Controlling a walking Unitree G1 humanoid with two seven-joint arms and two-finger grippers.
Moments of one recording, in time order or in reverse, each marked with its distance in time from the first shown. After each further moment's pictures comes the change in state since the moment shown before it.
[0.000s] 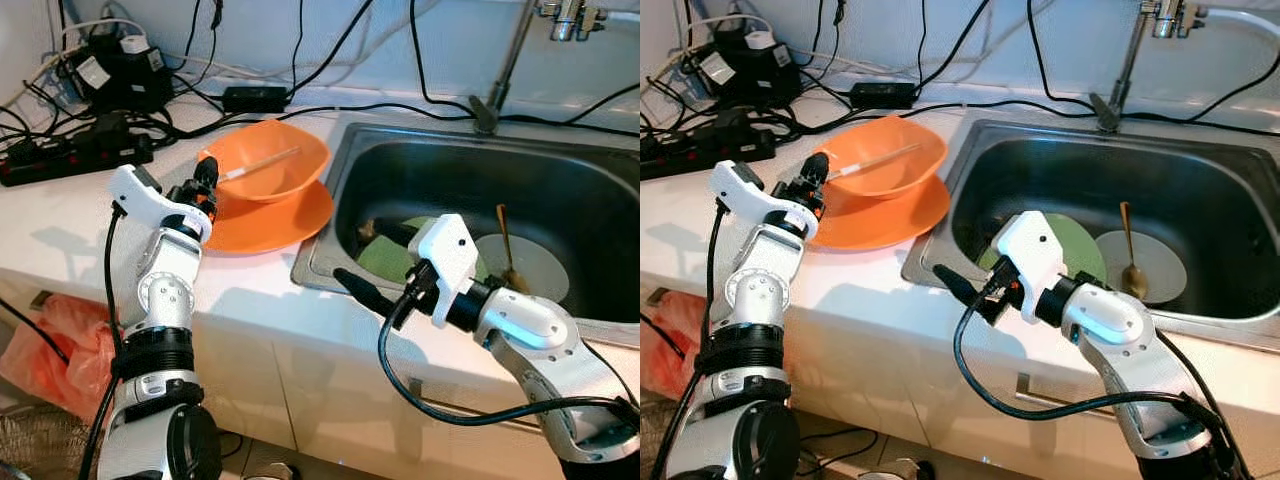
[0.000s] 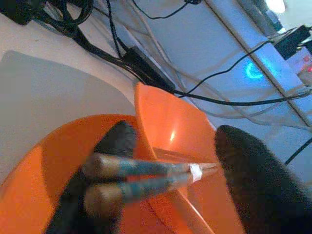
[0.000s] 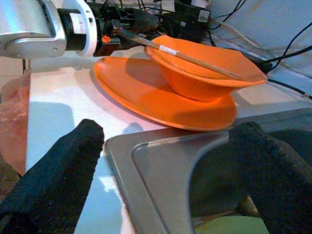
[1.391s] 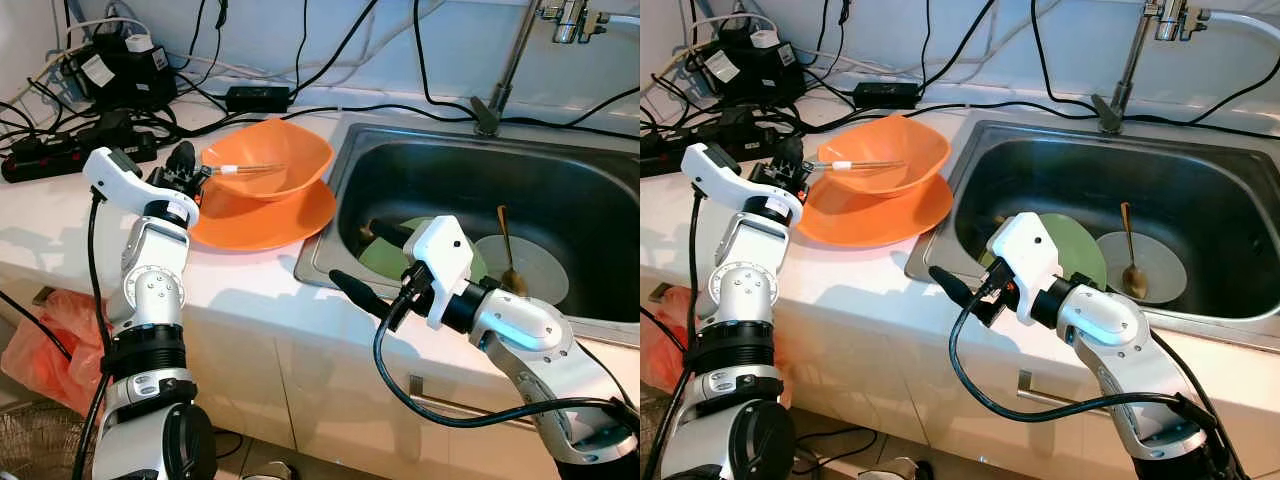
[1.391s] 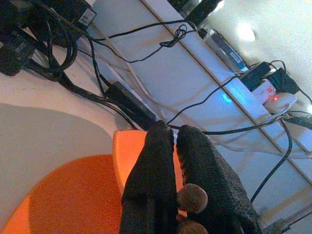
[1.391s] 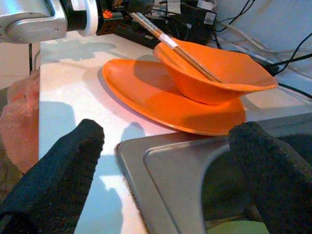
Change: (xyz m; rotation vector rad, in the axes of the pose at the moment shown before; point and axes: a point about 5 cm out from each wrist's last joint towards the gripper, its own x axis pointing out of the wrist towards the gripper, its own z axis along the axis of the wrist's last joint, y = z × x) left arm -0.001 -0.011 0.023 0.001 -0.100 -0.082; right arm 0.003 0.004 0.000 0.006 -0.007 0.007
